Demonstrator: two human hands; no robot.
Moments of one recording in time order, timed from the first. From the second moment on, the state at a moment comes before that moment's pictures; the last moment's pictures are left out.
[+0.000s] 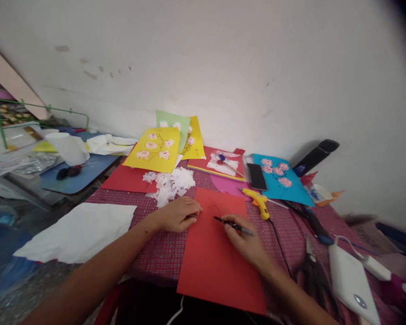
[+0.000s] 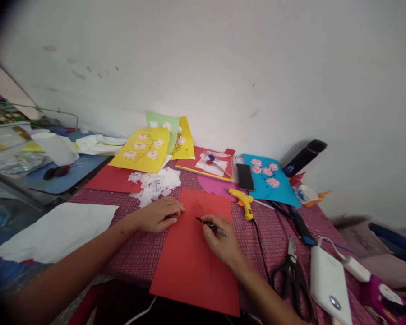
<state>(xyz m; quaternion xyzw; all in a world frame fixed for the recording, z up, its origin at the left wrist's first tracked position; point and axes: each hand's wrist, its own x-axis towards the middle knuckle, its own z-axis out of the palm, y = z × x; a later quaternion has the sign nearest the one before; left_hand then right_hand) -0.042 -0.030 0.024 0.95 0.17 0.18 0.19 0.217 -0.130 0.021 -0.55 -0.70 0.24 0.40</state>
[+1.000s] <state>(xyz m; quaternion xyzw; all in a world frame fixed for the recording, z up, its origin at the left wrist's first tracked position) -0.041 -0.031 0.029 0.95 0.18 0.16 0.20 0.214 -0.147 0.019 -0.54 -0.71 0.24 0.39</state>
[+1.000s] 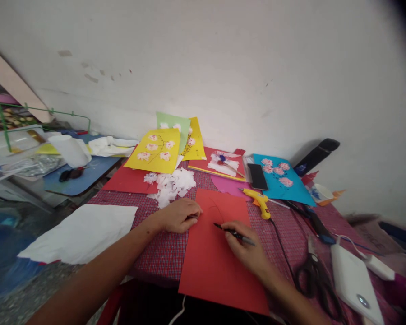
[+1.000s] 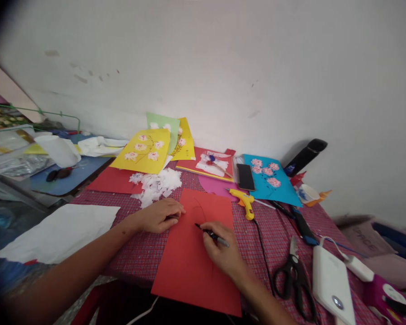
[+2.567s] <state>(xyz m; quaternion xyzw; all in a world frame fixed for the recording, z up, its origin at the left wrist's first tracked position) -0.041 -0.030 0.026 0.95 0.19 0.17 0.20 0.207 -0.143 0.016 -0.57 -0.68 0.24 0.39</state>
